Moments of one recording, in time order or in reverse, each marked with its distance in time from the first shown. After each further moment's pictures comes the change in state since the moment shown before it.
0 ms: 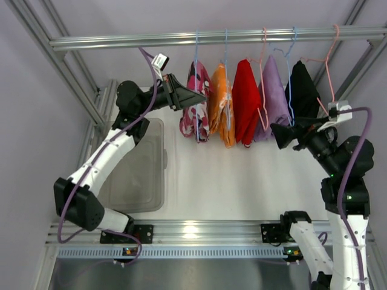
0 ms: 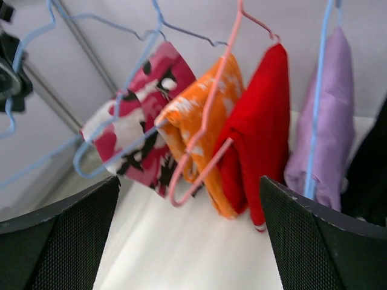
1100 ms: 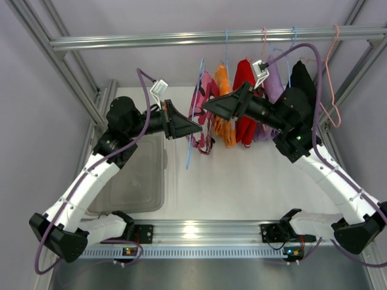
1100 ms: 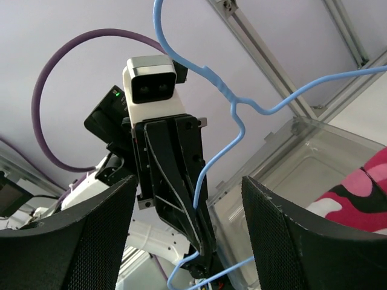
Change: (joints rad) left arm -0.098 -0.309 -0.103 -0.541 -0.066 0.472; right arm 0.617 0.551 0.251 0.503 -0.084 0.578
